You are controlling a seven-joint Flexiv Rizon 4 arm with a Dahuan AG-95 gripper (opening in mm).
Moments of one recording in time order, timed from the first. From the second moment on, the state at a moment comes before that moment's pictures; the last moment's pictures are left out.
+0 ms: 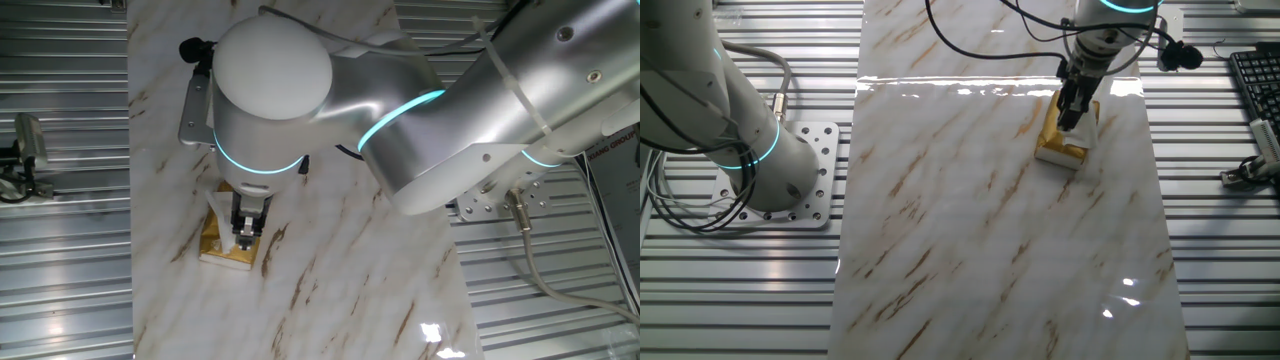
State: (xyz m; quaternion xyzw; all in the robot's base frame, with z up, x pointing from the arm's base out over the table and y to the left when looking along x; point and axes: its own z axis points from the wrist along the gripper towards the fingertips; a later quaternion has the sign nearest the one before) arm 0.548 0.092 0.080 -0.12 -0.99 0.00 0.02
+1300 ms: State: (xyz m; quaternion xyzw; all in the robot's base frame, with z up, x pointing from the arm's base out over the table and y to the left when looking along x) arm 0.549 0.092 0.079 -0.10 -0.99 -0.01 0.02
